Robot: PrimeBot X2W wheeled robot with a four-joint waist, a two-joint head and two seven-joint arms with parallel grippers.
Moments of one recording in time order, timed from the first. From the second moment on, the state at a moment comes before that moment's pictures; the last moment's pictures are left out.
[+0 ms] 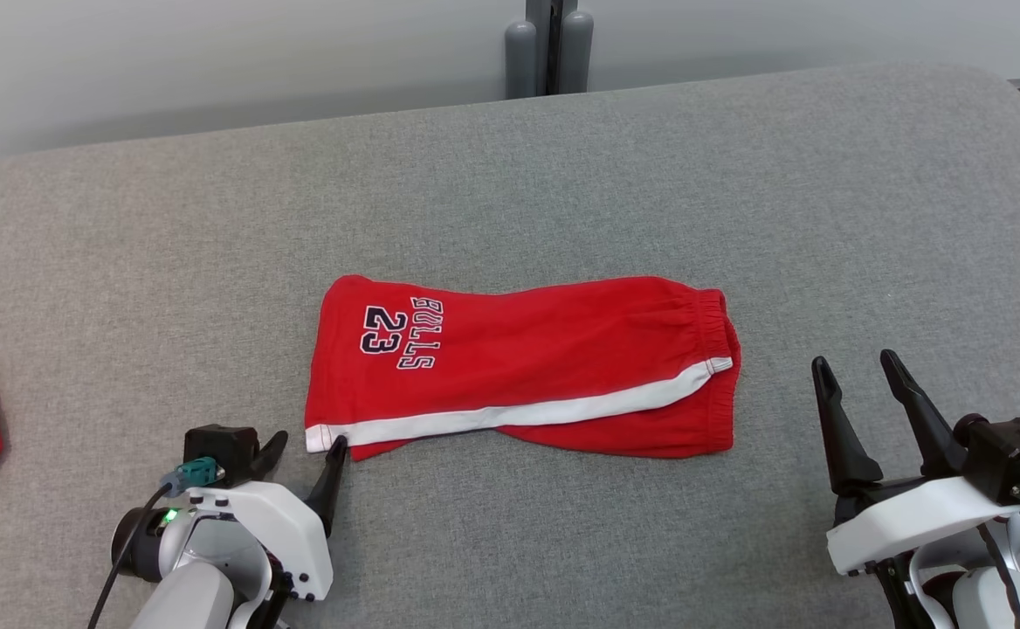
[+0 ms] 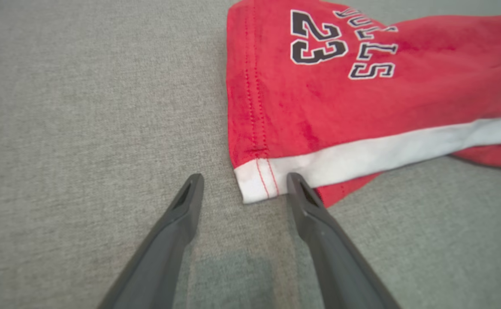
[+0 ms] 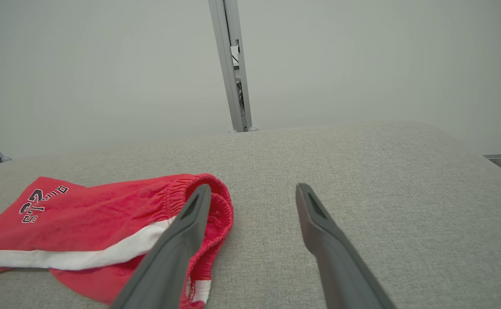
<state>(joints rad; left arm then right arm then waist) -0.28 0.18 -0.30 0.56 -0.42 -0.04 0.03 -0.11 -0.06 0.02 0.12 0.22 0.13 -0.09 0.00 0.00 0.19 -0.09</state>
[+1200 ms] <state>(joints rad) -0.40 0.15 -0.37 0.66 -0.41 -0.08 -0.04 -0.30 -0.25 0.38 0.28 0.18 0.13 -0.04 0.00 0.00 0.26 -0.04</state>
